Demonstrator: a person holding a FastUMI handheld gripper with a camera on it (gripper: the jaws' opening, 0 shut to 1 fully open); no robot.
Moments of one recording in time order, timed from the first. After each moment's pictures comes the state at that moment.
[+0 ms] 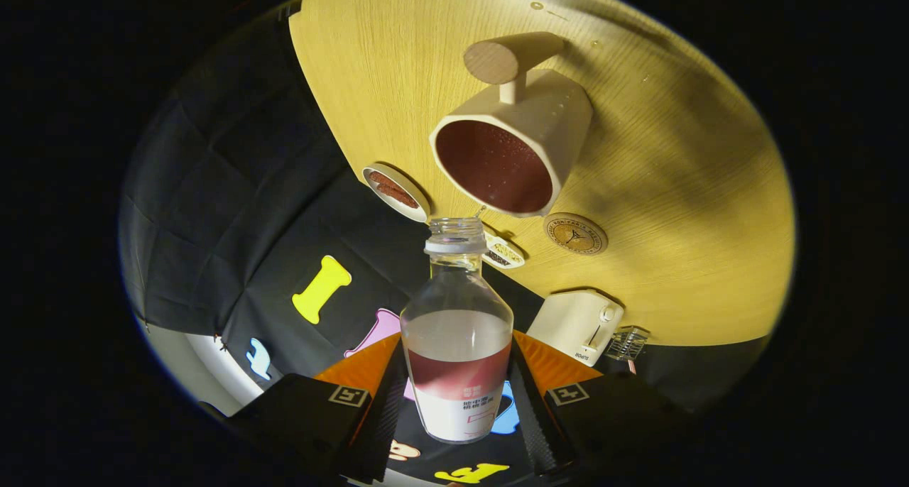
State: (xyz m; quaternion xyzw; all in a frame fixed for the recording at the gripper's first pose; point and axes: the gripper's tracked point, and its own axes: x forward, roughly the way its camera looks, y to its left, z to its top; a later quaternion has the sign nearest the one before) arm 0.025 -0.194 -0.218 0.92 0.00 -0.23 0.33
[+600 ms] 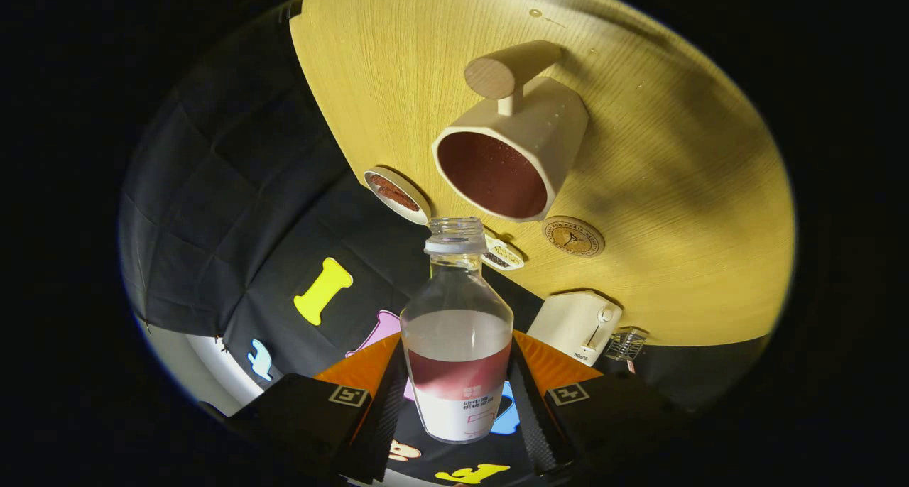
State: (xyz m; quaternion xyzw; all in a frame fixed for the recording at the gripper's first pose) arm 0.017 -0.193 -0.215 0.92 0.00 -0.24 0.32
